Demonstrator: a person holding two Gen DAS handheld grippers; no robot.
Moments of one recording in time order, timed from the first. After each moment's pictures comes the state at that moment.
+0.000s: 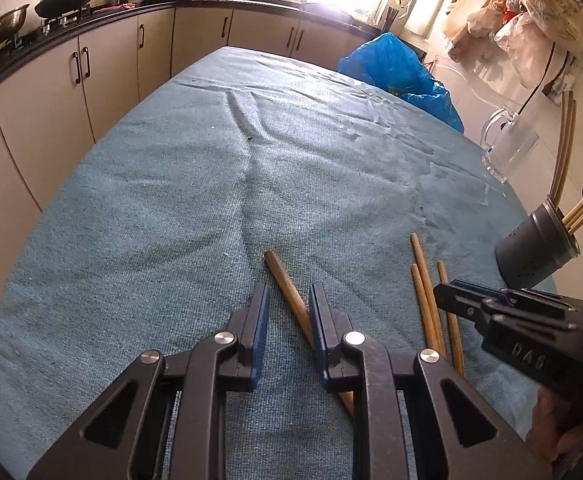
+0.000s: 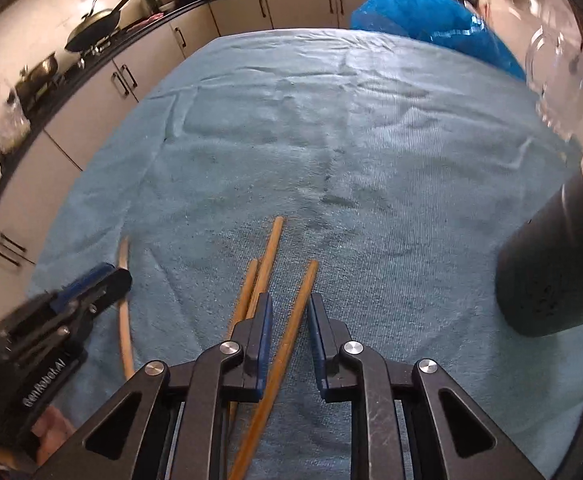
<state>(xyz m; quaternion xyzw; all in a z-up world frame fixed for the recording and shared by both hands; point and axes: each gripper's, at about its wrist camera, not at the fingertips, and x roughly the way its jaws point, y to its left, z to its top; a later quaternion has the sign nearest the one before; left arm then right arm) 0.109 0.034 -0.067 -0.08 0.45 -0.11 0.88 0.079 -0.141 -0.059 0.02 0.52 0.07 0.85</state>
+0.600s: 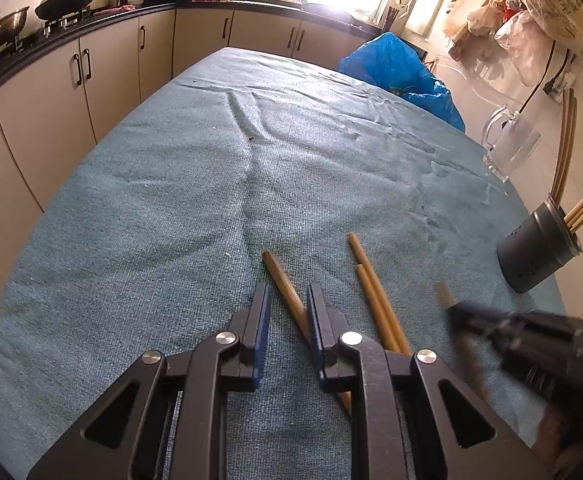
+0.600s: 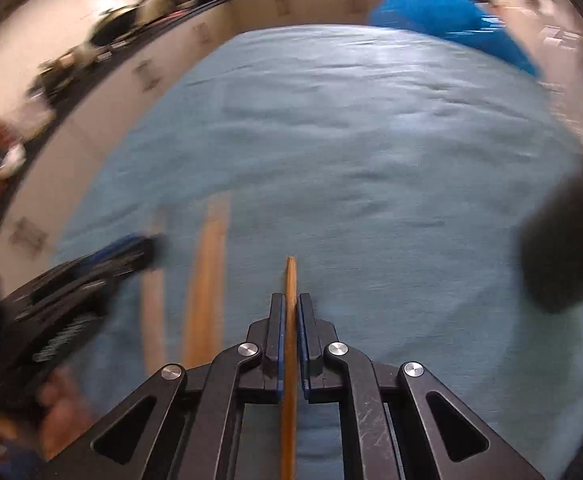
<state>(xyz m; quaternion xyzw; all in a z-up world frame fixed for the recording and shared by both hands) 0.109 0.031 -0.067 -0.08 0.45 -0.11 0.89 0.064 -0.165 -0.059 0.06 0.52 0.07 0.85</state>
